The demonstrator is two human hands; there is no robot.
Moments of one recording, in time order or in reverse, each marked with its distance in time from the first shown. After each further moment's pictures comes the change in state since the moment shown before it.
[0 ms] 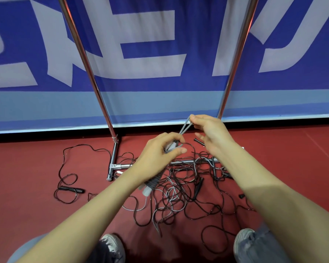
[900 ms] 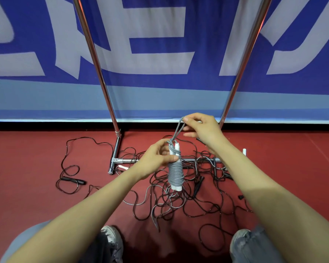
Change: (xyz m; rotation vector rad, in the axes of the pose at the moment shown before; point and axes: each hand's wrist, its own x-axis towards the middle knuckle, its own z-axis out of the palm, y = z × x) left_hand -0.004 -0.051 0.013 -0.567 -0.090 -0.435; right_hand 0.011 0.013 0.011 -0.249 -0.155 -0.180
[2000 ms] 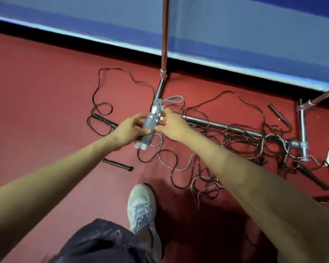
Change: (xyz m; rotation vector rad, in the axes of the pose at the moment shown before) left_hand -0.019 -0.159 -0.245 0.235 0.333 -0.436; right_hand 0.080 0.184 0.284 -0.759 -0.627 0.108
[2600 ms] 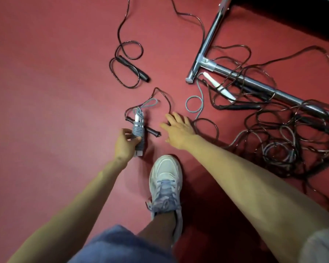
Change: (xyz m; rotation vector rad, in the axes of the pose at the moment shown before) left_hand -0.024 -0.235 0.024 -0.237 0.523 -0.443; right_hand 0.045 0.059 0.199 -0.683 -0.451 -0.242
